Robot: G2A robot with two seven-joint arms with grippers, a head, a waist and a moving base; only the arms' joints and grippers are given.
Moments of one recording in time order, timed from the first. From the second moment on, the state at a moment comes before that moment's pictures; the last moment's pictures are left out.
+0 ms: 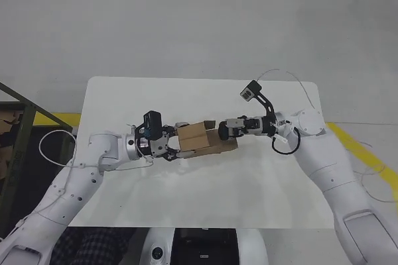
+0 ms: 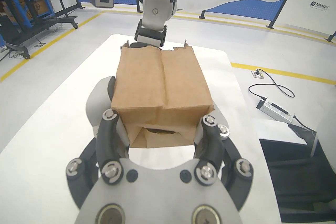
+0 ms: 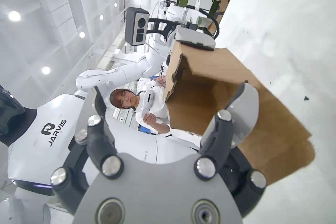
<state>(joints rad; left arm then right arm) 1.17 -0.88 -1.09 -1.57 1.14 -0.95 0.22 -0.77 -1.22 0.99 -1.08 0.62 -0.41 1.41</state>
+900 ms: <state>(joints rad) 1.22 -0.89 -1.16 -1.60 1.20 -0.94 0.34 -0.93 -1.17 1.04 -1.37 0.45 -0.26 1.35</state>
